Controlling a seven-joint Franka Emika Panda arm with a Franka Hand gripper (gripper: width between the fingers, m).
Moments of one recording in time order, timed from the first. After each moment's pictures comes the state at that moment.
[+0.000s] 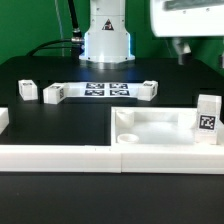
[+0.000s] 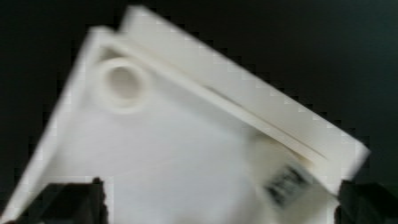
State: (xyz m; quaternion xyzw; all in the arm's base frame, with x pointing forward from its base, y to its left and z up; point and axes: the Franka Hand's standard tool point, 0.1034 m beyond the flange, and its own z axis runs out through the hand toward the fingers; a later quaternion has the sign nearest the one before) arm 0.582 0.106 0.116 -0.89 0.45 -0.01 0.07
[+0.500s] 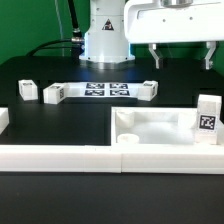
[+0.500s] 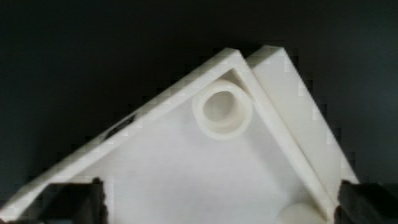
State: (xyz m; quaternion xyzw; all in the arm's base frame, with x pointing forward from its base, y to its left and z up) arm 0.556 0.095 0.107 -0.95 0.30 0.00 0.07
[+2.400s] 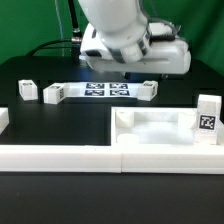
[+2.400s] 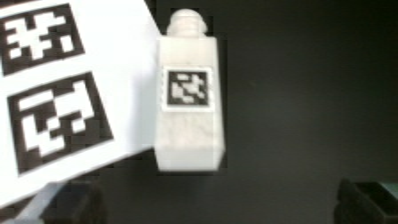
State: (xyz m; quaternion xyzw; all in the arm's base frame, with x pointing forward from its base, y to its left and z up) arm 0.422 0.054 0.043 -0.90 0.20 0.37 0.13
